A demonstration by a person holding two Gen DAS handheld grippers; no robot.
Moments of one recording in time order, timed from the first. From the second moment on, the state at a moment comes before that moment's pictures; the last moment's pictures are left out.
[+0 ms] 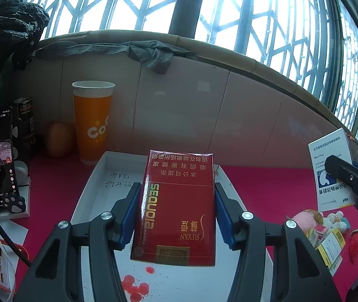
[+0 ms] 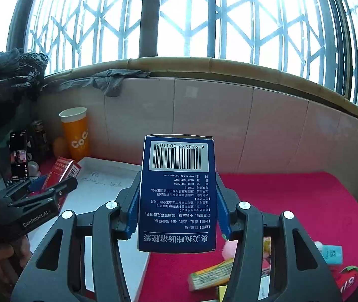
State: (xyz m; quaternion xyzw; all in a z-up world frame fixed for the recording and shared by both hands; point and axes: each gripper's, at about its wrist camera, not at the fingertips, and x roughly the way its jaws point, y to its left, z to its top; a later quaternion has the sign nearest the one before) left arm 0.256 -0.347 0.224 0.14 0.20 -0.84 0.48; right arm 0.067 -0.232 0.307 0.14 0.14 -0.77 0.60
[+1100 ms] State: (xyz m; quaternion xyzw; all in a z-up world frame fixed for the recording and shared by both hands) left arm 0.269 -0.389 0.195 0.17 0.25 -0.83 0.47; right arm 0.106 -0.354 0.248 0.27 0.18 -0.72 0.61
